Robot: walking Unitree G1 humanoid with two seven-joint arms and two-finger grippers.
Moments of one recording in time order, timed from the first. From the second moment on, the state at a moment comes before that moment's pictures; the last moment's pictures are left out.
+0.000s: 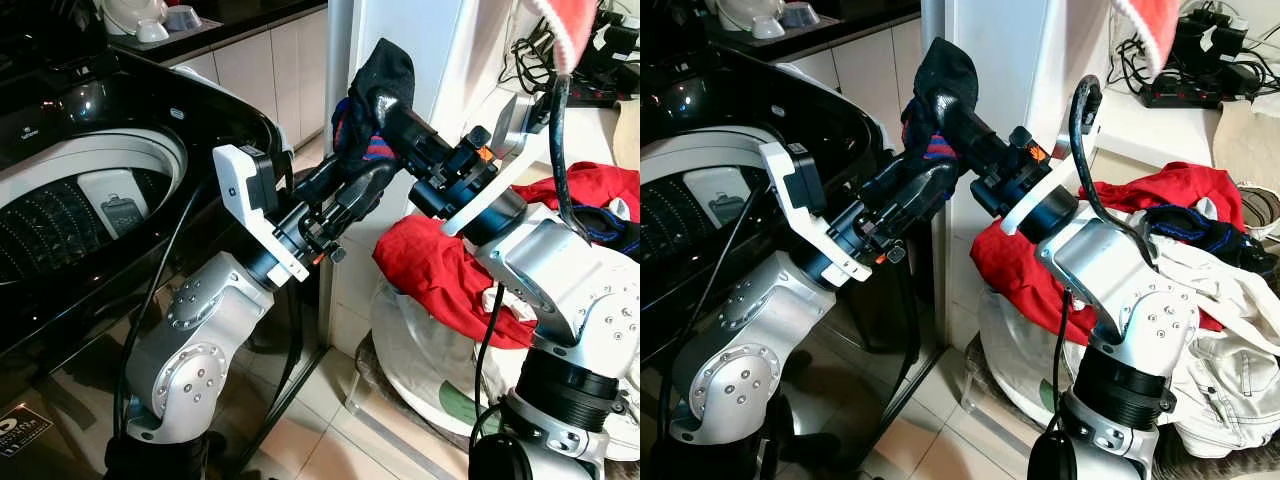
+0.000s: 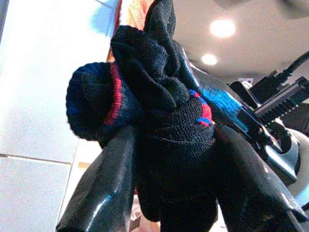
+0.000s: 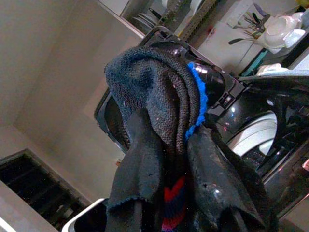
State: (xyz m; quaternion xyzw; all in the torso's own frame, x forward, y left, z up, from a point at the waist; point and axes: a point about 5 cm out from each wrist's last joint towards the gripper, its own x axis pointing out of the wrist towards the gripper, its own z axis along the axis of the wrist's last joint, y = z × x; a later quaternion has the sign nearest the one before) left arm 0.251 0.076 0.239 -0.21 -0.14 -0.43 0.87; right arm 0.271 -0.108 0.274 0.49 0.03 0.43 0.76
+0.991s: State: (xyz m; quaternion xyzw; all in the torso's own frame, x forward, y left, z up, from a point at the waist) left arm 0.291 0.119 0.244 -0.17 -0.17 -0.25 0.94; right arm 0.278 -0.113 0.275 0.37 0.03 0.39 0.84
